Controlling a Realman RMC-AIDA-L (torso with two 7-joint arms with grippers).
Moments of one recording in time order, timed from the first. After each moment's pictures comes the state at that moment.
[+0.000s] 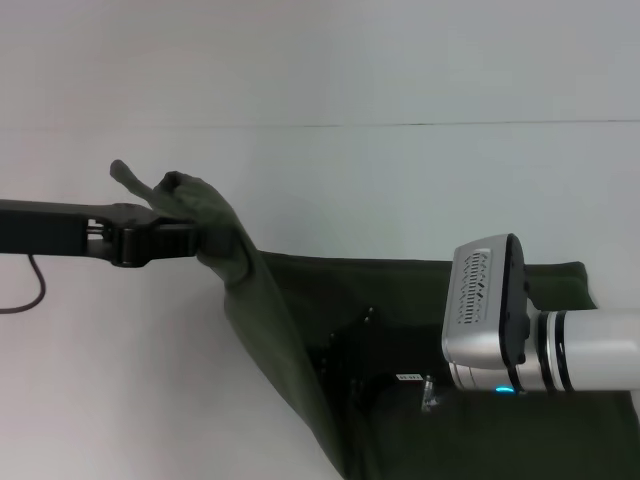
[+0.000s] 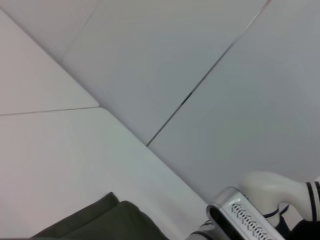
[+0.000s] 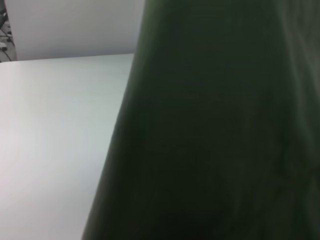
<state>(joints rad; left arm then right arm) -0.65 -2.02 0.50 0.88 2.12 1.97 -2.03 0.85 2.12 -0.80 0.00 -1.93 -1.06 0.78</state>
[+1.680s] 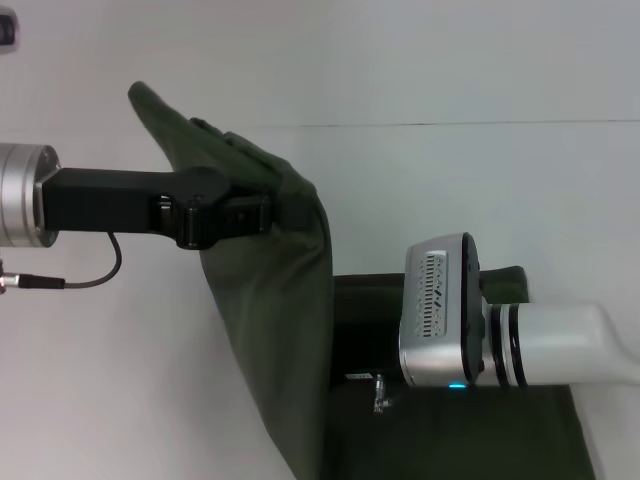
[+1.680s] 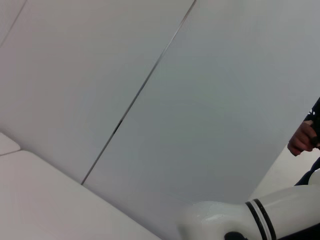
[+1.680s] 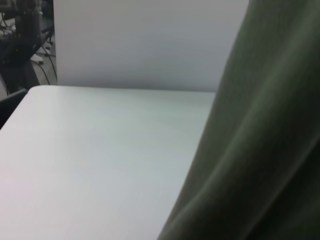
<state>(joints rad) -0.72 -2.06 0.56 0.81 1.98 1.98 -1.92 0.96 2.12 -0.69 0.14 -1.93 -1.07 0.58</state>
